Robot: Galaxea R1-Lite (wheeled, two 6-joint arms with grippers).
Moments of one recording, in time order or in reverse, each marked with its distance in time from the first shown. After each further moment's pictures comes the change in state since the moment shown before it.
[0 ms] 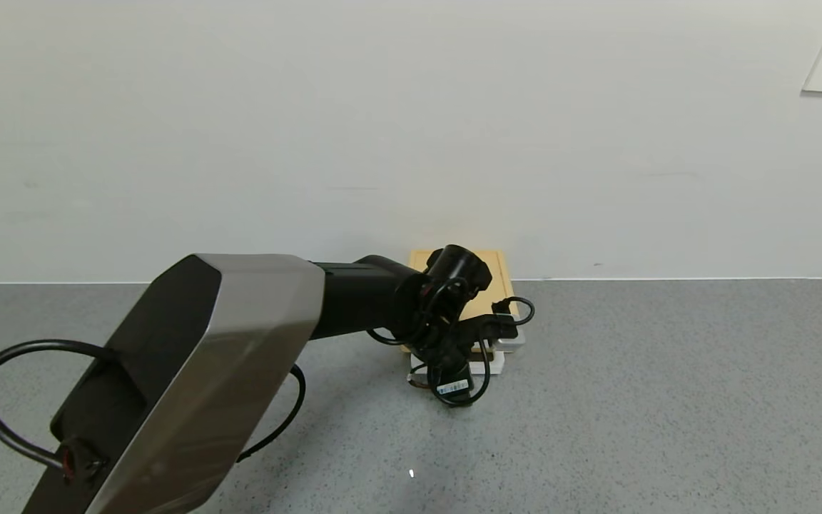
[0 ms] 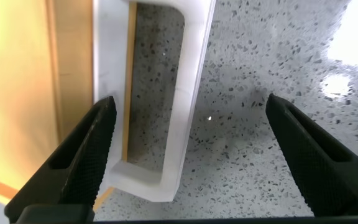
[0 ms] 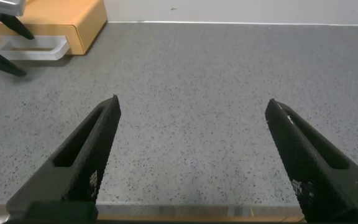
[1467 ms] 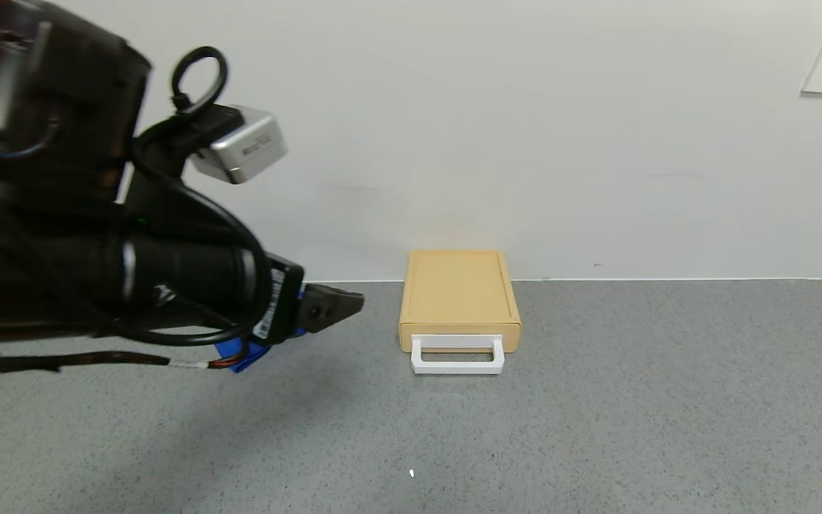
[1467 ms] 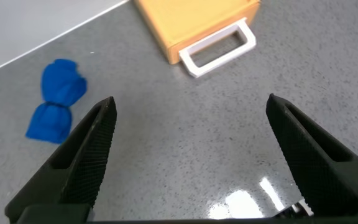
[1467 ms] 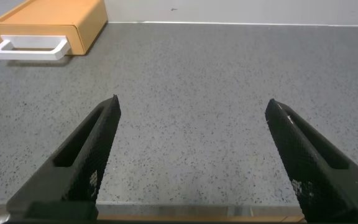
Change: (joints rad) left arm 0.046 -0.987 0.705 -0.172 0.162 -0.821; right arm 0.000 0.000 0.000 0.000 0.000 0.000
